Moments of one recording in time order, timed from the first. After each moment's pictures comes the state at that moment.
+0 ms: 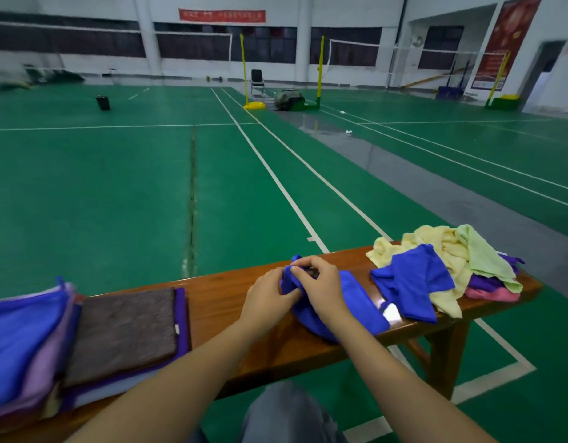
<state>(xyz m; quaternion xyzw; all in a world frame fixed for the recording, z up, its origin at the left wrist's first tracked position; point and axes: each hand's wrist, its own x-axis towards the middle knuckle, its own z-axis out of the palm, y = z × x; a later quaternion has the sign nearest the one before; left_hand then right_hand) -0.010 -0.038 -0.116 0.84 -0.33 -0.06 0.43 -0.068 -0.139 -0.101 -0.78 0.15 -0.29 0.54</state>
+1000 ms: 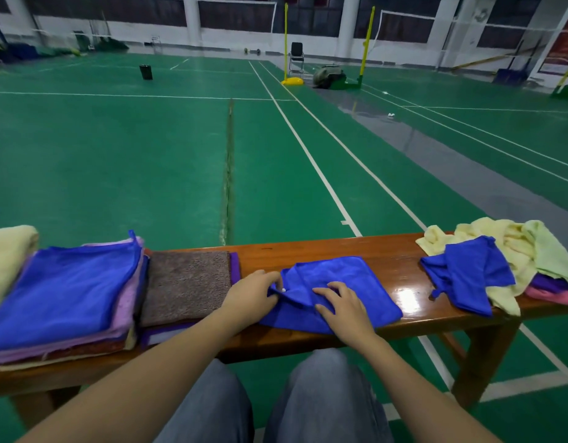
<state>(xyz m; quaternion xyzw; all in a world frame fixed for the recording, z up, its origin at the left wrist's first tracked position) 0.024 0.076 -0.142 0.92 -0.33 -0.09 0.20 -0.071 -0.111 -0.193 -0.97 0.15 -0.05 0.20</state>
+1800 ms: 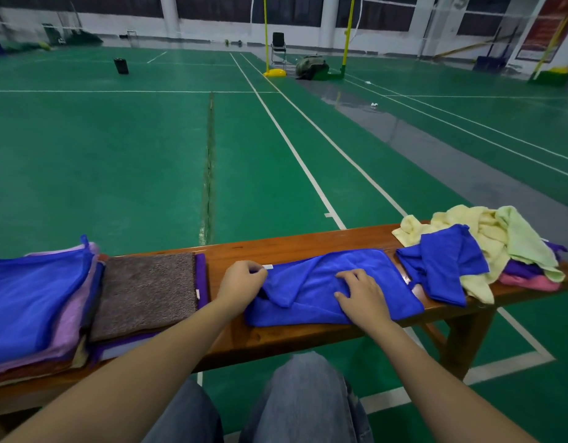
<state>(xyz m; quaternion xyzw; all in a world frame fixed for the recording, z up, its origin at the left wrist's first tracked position) 0.030 0.022 -0.151 0.87 -0.14 -0.13 0.46 -0.088 -0.181 -0.180 -0.95 0.23 -0.08 0.19</state>
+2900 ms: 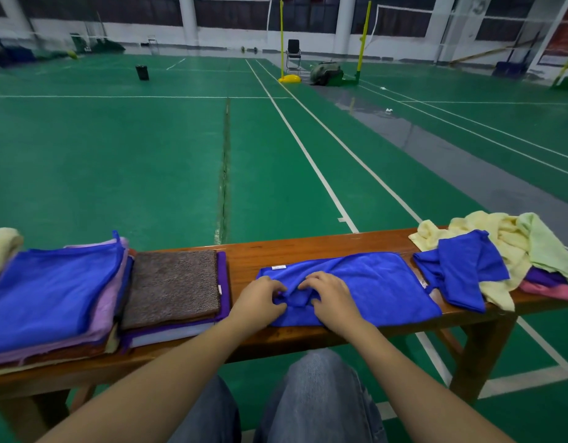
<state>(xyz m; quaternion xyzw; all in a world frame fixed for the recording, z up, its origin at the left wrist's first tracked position) 0.014 0.046 -0.167 0.91 -0.32 -0.08 0.26 -0.056 -0.114 -0.179 -0.97 0.06 -0.09 0.21</state>
